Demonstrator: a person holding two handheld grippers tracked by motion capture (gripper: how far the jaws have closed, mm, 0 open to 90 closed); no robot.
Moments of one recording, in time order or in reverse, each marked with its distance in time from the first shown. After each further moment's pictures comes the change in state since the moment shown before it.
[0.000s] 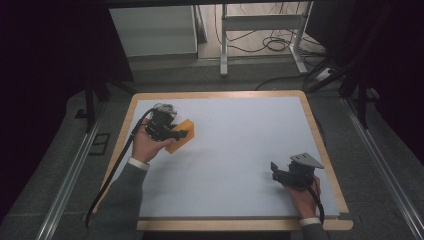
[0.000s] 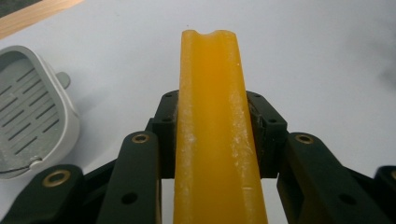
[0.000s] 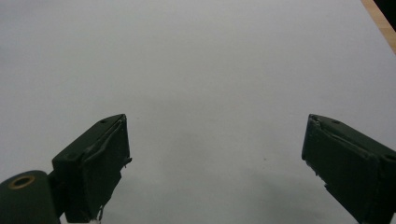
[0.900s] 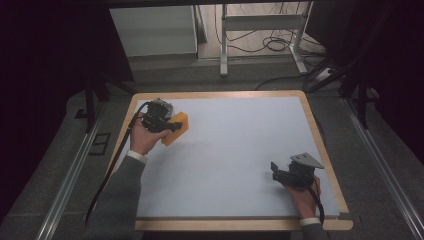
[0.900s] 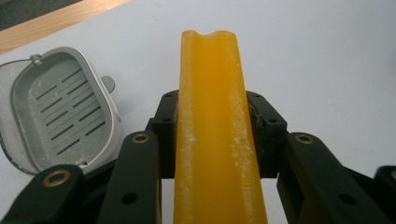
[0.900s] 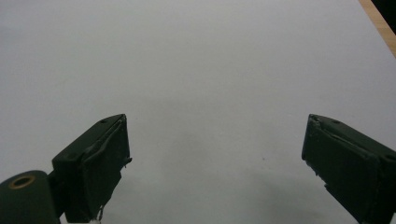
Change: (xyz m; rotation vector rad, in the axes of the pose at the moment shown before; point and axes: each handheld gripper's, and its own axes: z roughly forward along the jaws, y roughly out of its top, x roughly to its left) left arm 0.029 0.009 0.005 -0.012 0.053 -0.068; right arm 0.000 0.000 0.000 0.000 -0.005 0.001
